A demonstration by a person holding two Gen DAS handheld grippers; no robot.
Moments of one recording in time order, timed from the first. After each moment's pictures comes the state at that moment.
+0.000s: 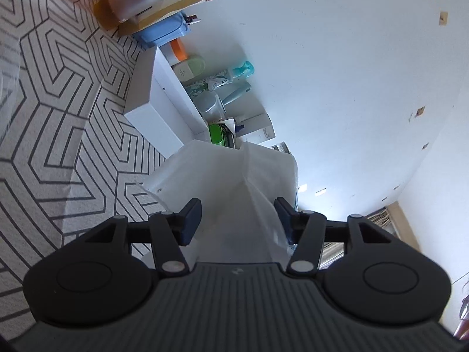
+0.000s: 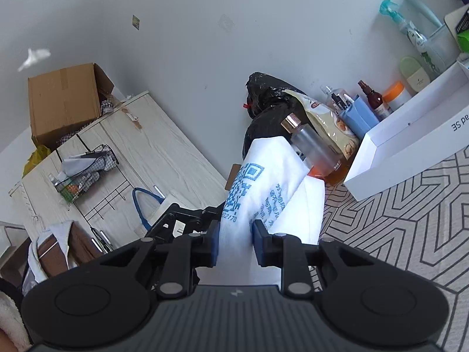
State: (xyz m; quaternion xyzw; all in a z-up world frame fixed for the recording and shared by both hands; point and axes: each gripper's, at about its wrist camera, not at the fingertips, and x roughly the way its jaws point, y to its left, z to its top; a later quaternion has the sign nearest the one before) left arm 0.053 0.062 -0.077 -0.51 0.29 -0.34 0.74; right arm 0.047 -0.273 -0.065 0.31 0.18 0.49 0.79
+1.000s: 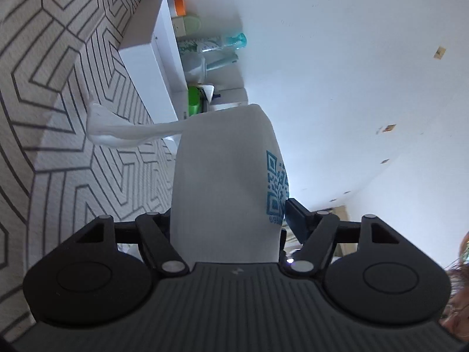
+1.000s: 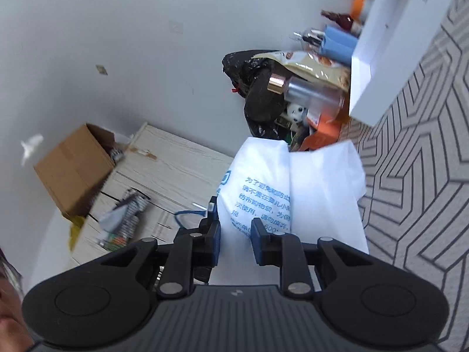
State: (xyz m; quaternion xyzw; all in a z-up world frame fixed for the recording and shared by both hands) left arm 0.058 0.056 -0.116 -0.58 0.29 -0.42 0.63; right arm 0.077 -0.265 -0.116 0.51 0.27 0.52 0.63
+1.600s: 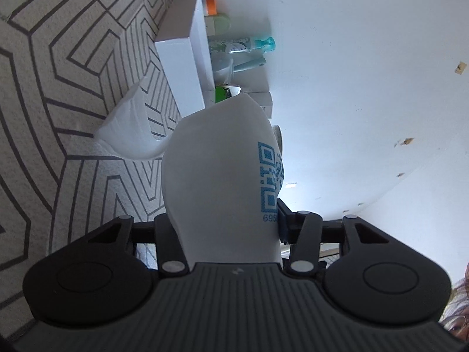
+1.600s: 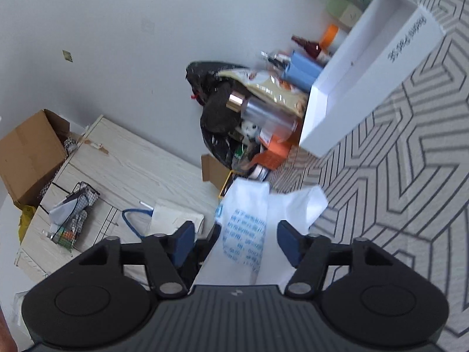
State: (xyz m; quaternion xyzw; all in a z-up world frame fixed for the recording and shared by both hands) left arm 0.055 0.055 -0.127 -0.59 0.32 -0.38 0.63; right arm 0.081 -0.310 -0.089 0.42 0.29 0.43 0.74
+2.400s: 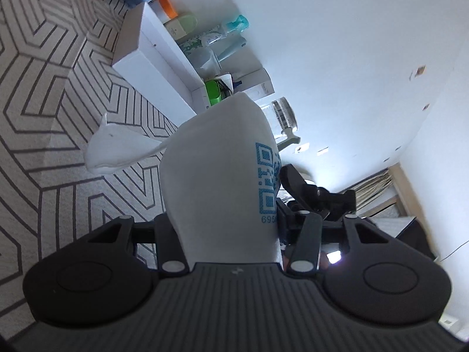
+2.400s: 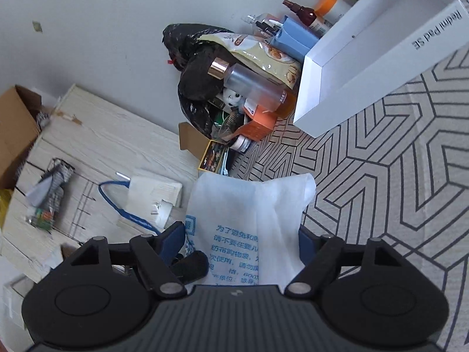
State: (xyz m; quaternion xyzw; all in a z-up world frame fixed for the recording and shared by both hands) left arm 0.045 0.032 -0.070 -0.40 0.32 -0.38 0.77; right arm 0.113 -0.262 -0.058 0.34 0.39 0.44 0.73
